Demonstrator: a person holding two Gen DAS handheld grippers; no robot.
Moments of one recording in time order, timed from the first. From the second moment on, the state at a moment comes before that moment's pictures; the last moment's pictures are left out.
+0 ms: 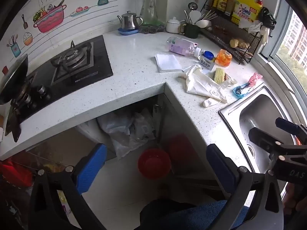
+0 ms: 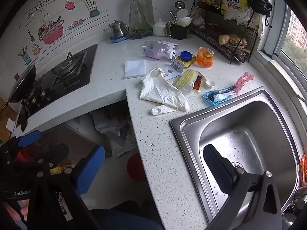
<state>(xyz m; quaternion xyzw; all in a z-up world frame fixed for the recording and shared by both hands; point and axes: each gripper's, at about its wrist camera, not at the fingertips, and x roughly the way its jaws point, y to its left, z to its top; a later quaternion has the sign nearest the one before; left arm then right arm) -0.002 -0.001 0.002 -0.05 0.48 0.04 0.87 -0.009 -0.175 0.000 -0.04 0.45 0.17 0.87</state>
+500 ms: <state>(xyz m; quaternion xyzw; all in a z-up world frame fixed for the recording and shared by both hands) -0.019 0.010 0.011 -0.07 0.48 0.06 0.87 -0.012 -0.169 -0.004 -0.06 0.46 0.17 0.87</state>
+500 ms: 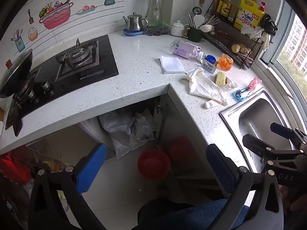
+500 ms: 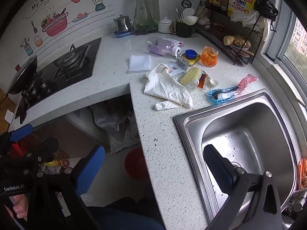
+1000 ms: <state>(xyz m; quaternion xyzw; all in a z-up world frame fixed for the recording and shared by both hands) -0.022 0.014 0.006 -0.07 0.48 0.07 0.87 -0.013 -0.165 -0.007 -0.06 0.46 0.18 0.86</state>
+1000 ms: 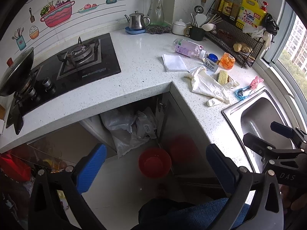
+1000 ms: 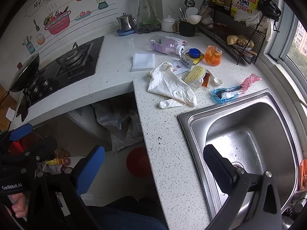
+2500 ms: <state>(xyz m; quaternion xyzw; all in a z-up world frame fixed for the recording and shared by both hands) -0.007 0.012 -0.001 -0.05 0.50 0.04 0.86 -0.011 -0.163 -0.011 -0.06 0.48 0.18 0.86</state>
